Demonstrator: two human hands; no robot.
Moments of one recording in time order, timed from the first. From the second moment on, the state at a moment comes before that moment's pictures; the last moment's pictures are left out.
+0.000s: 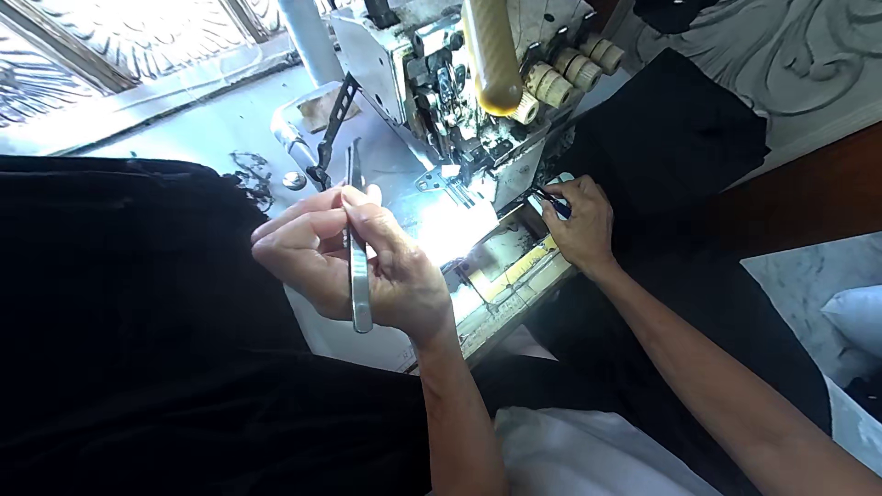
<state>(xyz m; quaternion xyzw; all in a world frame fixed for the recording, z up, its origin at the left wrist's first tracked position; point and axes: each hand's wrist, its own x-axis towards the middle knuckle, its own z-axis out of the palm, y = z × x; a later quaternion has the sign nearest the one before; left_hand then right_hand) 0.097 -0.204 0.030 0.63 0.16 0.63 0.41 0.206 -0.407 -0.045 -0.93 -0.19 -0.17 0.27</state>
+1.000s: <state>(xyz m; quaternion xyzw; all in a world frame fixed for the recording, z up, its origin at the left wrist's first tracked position) 0.122 -0.172 0.055 0.96 0.09 0.22 0.13 0.204 -0.406 -0.046 -0.92 -0.20 -0.17 0.30</state>
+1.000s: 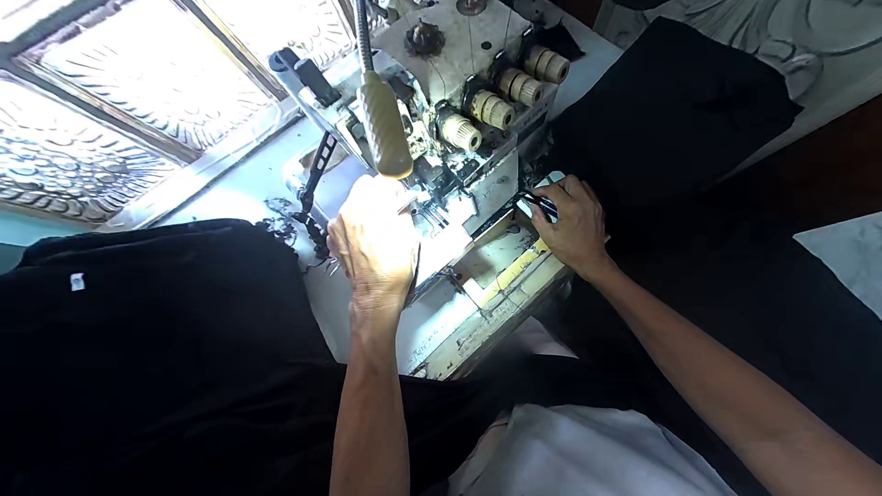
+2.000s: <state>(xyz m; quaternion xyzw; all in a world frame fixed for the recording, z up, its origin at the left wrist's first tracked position) 0.032 -0.139 0.086 0.64 0.08 0.48 0.59 0.191 -0.411 -0.039 -0.92 -0.22 -0.15 0.30</state>
